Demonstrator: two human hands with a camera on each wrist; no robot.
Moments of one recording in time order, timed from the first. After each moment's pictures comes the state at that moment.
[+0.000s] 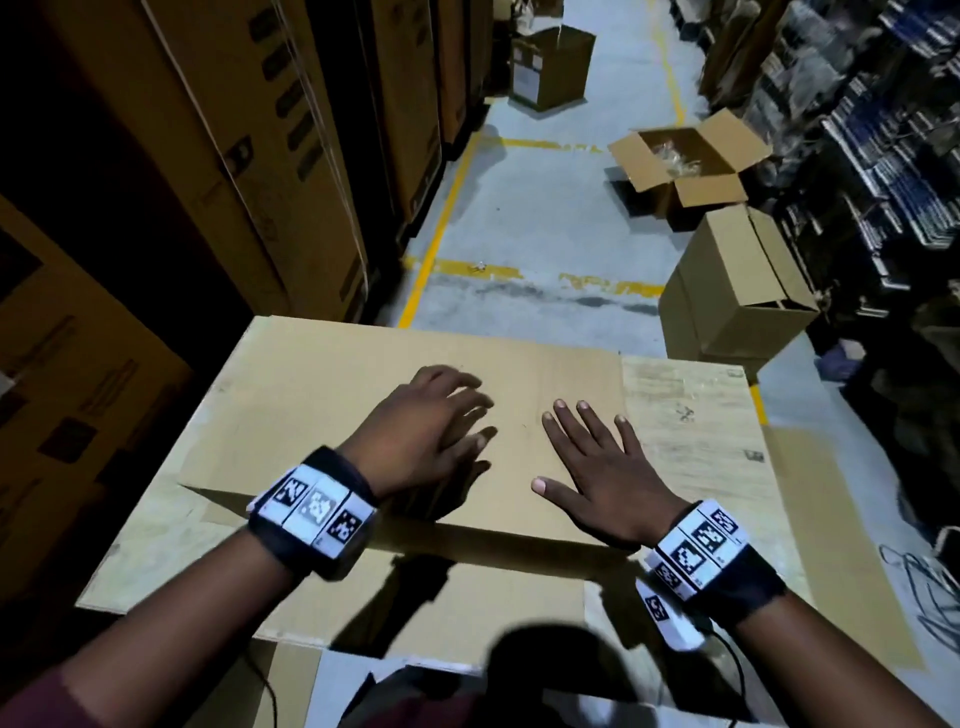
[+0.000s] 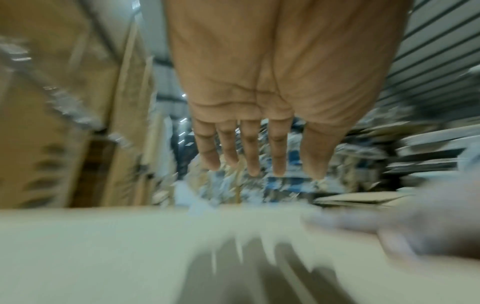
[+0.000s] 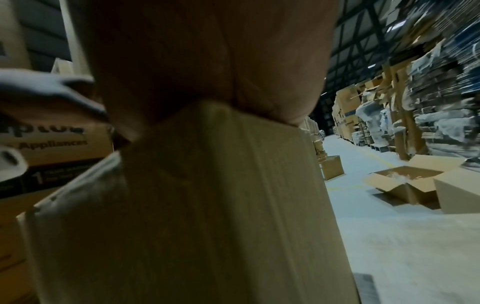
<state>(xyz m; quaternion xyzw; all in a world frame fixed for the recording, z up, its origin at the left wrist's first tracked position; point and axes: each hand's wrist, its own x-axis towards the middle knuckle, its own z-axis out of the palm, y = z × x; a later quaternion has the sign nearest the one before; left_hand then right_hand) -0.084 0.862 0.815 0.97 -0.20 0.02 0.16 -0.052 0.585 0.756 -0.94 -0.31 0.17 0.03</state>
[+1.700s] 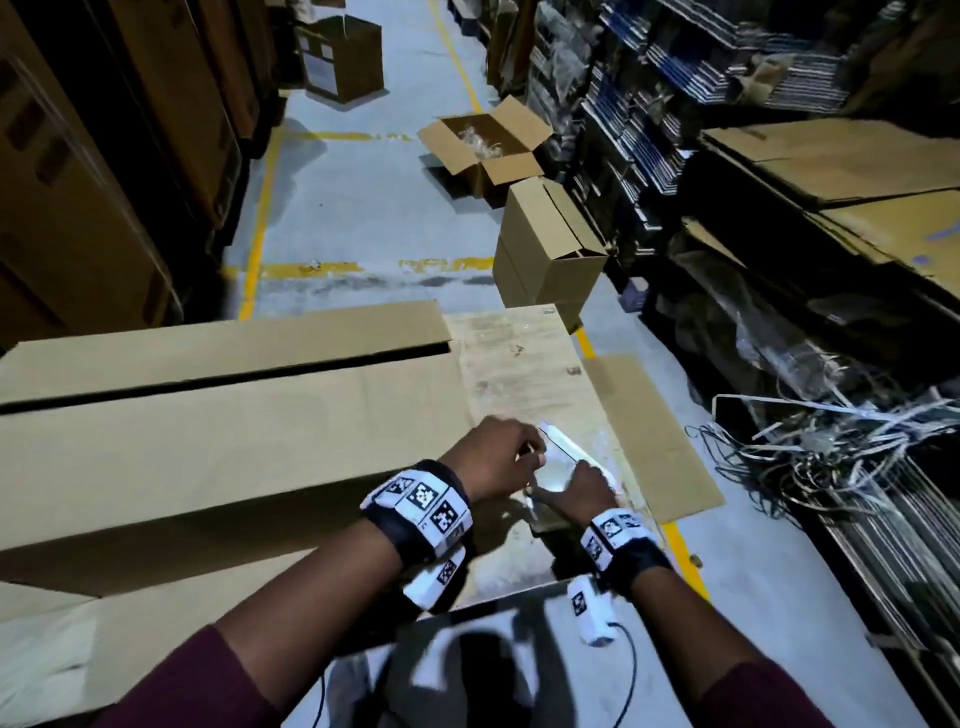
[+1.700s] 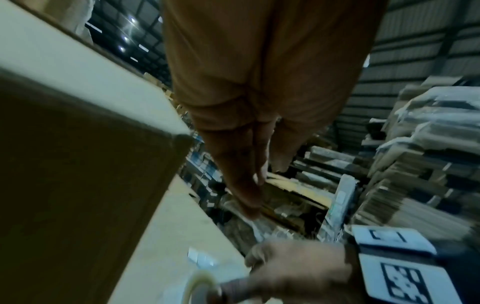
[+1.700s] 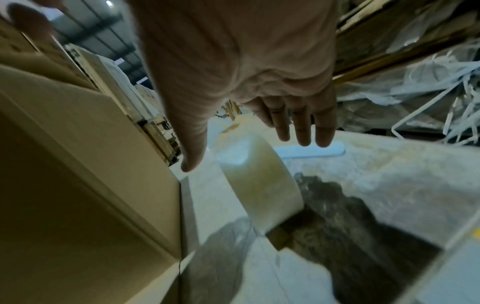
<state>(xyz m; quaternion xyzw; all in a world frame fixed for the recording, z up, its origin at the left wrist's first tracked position) -0.121 0.626 0.776 0.89 -0.28 -0.19 0.32 -0.154 0.440 0.666 -0.93 0.23 0.21 0.21</state>
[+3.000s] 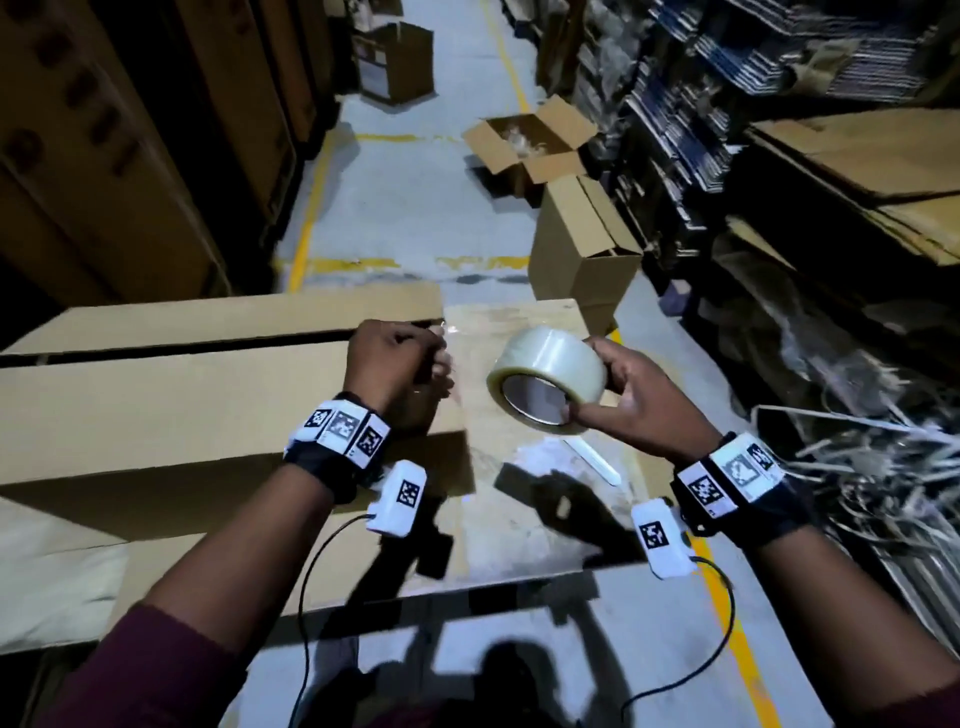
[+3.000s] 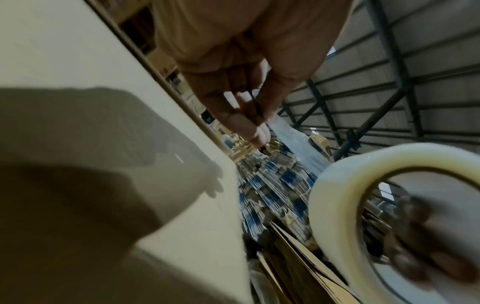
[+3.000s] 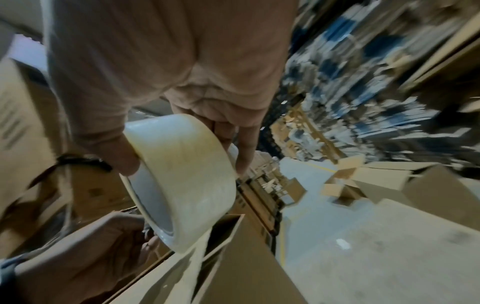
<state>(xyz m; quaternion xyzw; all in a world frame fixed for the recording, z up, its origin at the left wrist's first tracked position) -0.111 0.669 0.838 0.70 0.14 -0.01 0.70 -0.148 0.402 0.840 -0.86 -0.15 0.05 0.49</state>
